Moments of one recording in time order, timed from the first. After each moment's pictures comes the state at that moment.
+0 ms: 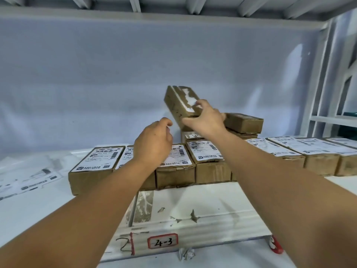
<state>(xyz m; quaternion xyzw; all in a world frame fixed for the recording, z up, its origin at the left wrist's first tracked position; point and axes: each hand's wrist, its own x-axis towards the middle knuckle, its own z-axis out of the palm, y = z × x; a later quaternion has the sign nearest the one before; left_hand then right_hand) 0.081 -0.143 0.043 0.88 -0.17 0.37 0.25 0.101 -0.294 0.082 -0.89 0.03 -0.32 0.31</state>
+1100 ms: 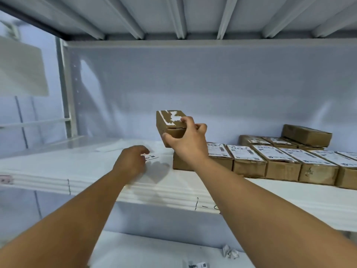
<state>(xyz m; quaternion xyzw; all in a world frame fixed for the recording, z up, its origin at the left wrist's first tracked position) -0.007 0.108 0.002 0.92 0.05 0.27 0.28 -0.007 -0.063 0.052 -0.84 -0.14 -0.25 0.45</state>
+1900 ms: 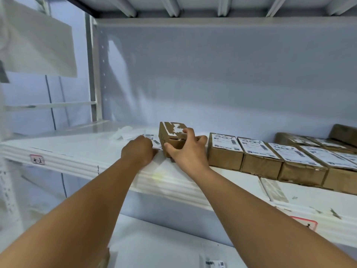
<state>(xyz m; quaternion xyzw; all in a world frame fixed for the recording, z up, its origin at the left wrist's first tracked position) 0.029 0.185 -0.016 0.97 0.12 0.20 0.11 0.015 0.026 -0.001 -0.88 -0.15 -0.16 0.42</state>
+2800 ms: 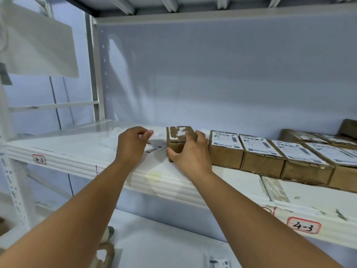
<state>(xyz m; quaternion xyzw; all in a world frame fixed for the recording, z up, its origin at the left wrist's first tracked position) 0.007 0.178 -0.010 0.82 0.09 0.42 0.38 0.018 0.015 -0.010 -0.91 -0.17 -0.22 0.31</state>
